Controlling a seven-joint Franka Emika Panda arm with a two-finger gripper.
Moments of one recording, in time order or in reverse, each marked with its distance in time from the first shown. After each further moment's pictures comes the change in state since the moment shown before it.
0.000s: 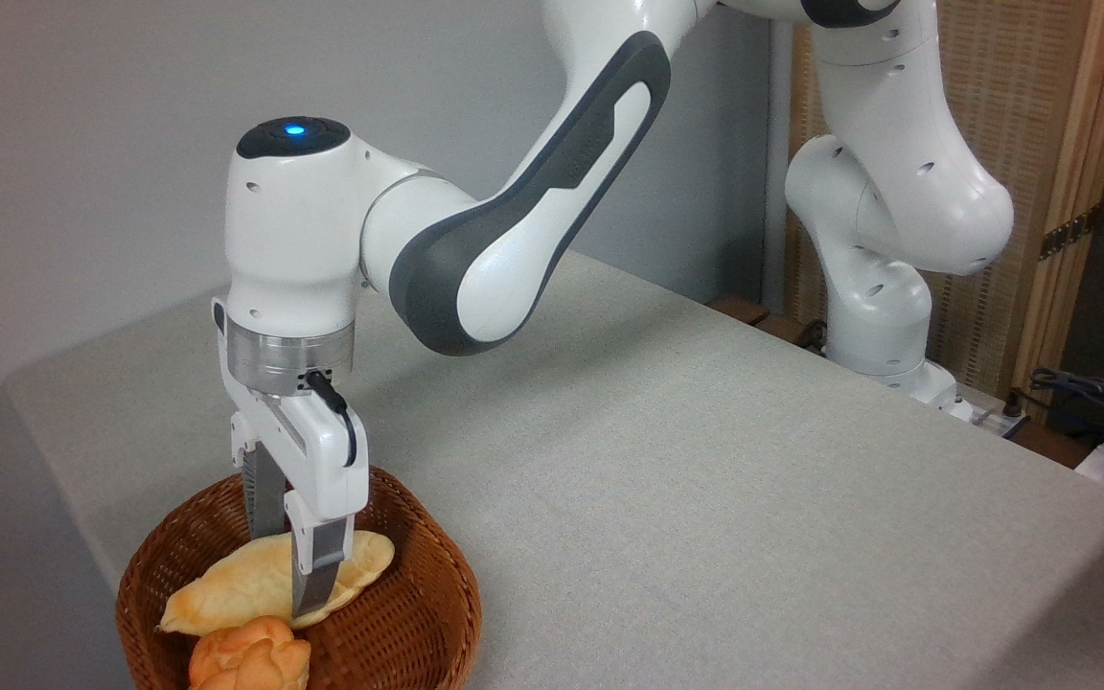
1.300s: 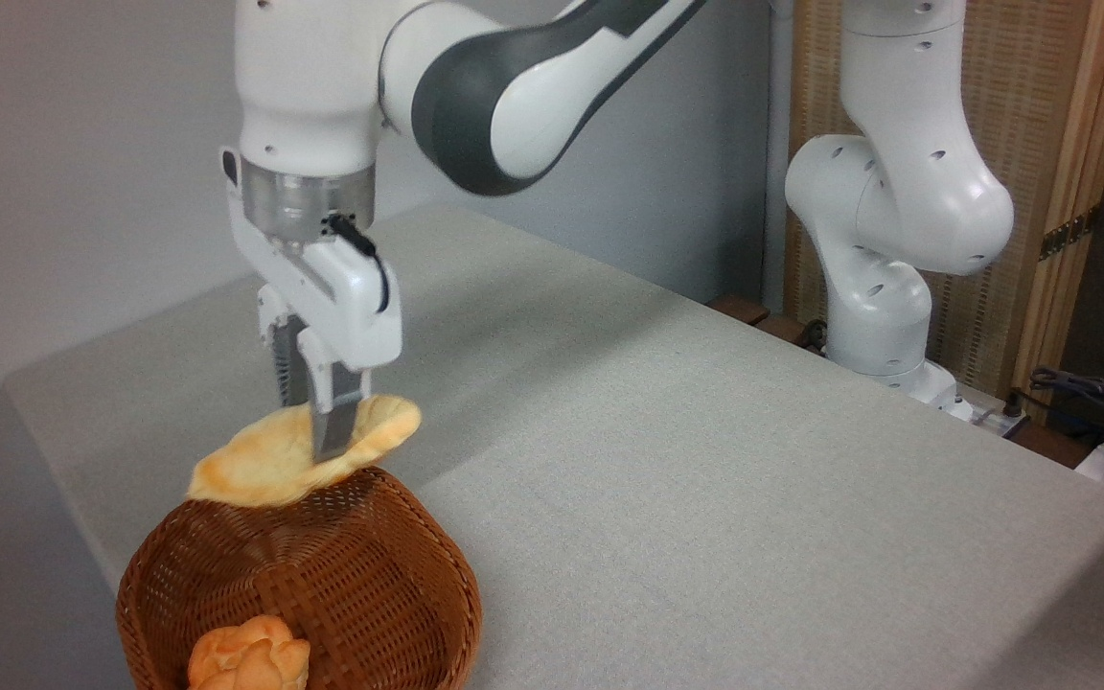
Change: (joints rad) arm 0.000 -0.214 -0.003 0.009 -0.071 -0.301 -0.040
